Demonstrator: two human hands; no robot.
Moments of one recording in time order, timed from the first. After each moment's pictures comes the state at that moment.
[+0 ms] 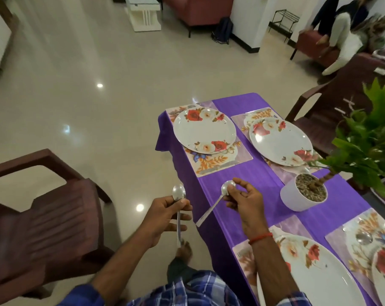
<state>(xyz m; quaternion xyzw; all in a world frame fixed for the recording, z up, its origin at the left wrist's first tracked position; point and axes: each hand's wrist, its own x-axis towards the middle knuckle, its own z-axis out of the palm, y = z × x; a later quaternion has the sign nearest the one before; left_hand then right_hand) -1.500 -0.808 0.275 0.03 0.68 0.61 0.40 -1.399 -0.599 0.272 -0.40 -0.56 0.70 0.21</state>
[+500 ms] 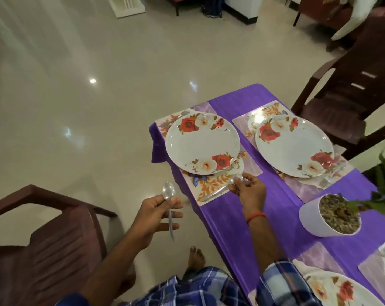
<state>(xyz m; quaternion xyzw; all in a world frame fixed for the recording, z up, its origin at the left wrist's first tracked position) -1.635 -0.738 0.270 -0.02 0.71 0.57 0.41 -1.534 -0.489 0.201 -0.51 -0.48 0.66 0.27</state>
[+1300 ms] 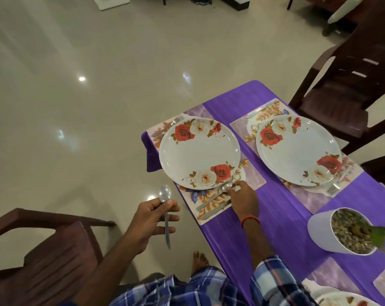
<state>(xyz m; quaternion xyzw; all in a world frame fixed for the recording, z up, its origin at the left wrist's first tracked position) -1.697 -0.703 0.261 0.00 0.72 0.54 0.44 -1.573 -0.458 0.164 -0.53 -0.77 0.36 0.04</state>
